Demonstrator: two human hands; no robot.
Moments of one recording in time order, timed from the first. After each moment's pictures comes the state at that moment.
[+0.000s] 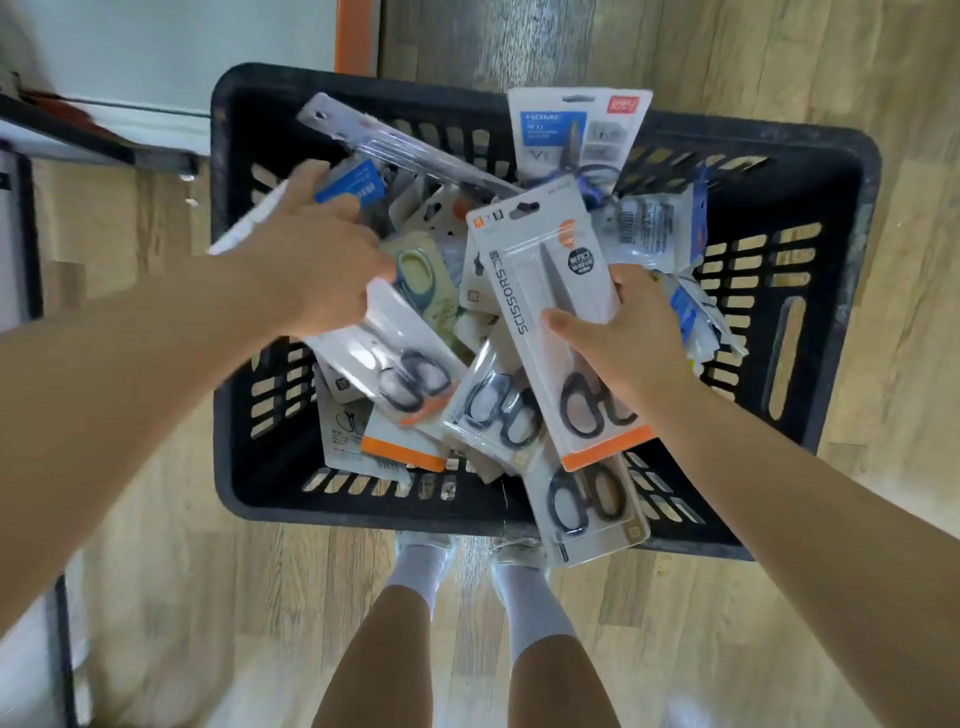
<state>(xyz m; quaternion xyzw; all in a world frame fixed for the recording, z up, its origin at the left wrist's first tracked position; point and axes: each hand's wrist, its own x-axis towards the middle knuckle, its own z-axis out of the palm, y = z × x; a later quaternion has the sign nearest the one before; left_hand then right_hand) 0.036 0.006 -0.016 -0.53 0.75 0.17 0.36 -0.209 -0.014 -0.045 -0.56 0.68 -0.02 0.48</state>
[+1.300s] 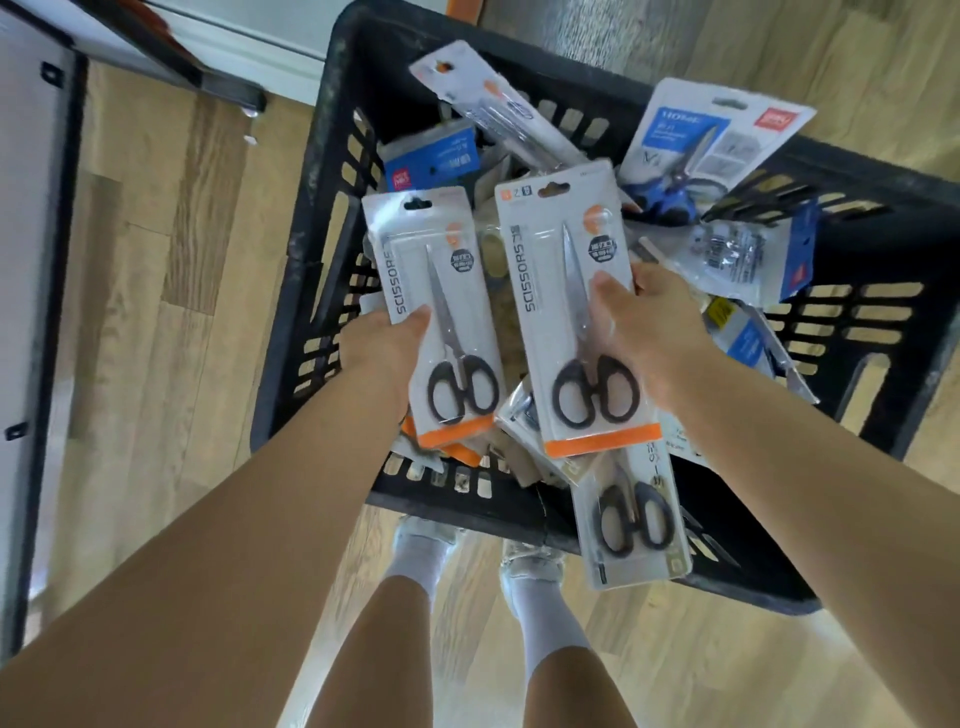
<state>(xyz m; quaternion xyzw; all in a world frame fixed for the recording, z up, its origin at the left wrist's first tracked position) 0.003 0.096 -0.082 -0.81 -0.13 0.49 -0.29 -0.151 -0.015 -0.055 -0.50 0.69 0.01 0.53</state>
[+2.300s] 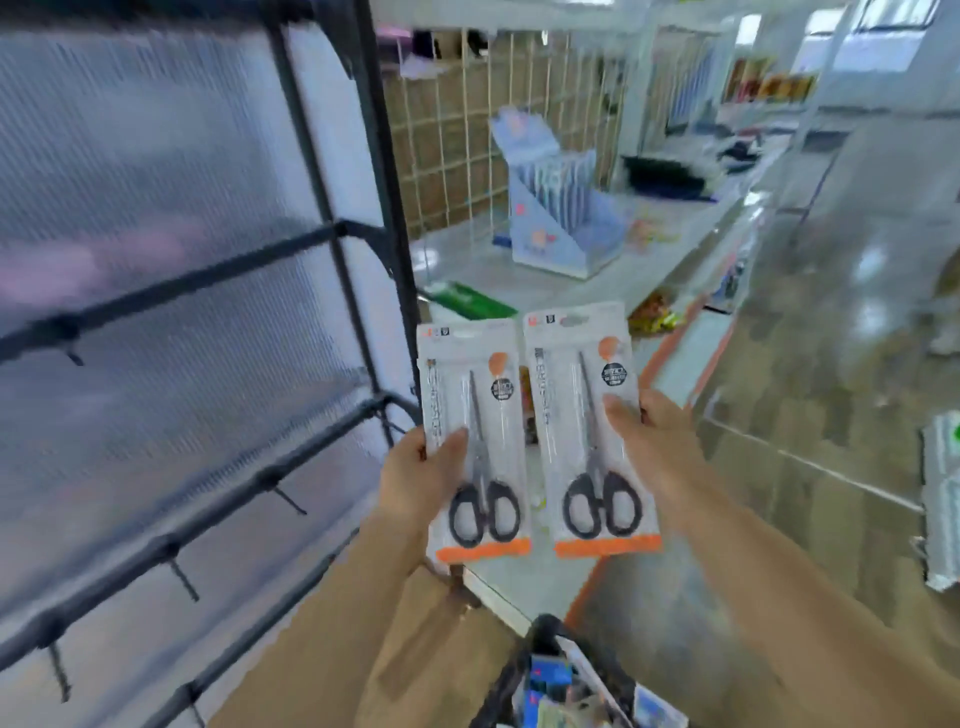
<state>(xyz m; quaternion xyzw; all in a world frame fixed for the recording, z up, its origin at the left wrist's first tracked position) 0.087 0.133 0.566 -0.77 0.09 0.17 -0.60 -0.025 -0.037 0.584 -0.73 0.36 -0.26 0.52</state>
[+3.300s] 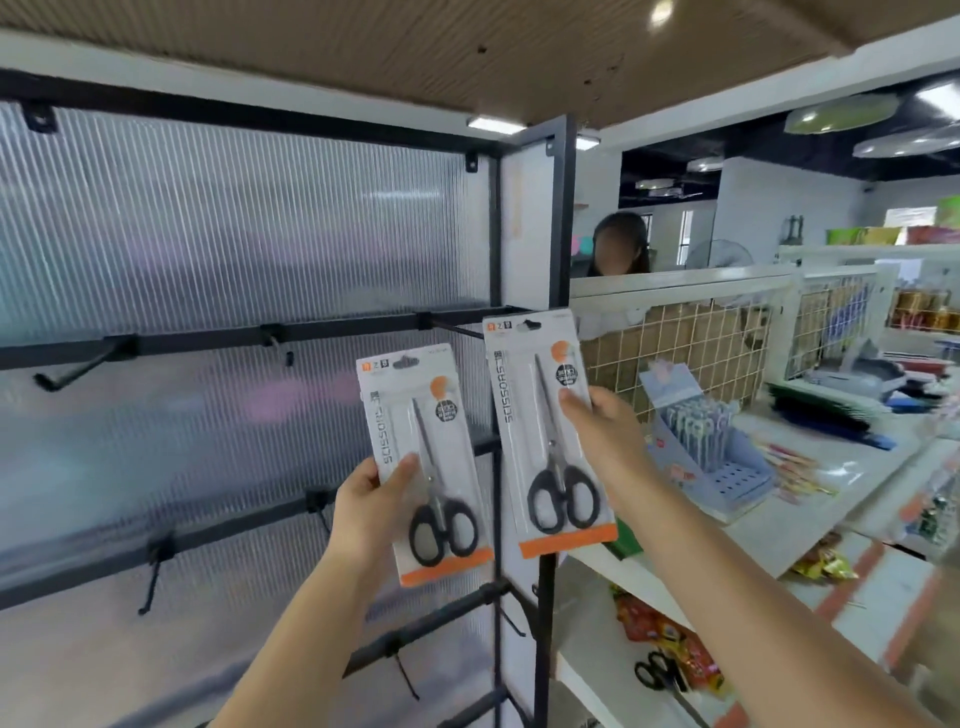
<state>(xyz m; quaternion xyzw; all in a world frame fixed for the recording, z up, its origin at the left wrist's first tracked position) 0.158 0.250 0.767 -0.59 0.02 0.00 -0.81 0.125 0.047 0.817 -0.76 0.08 -0.30 0.57</state>
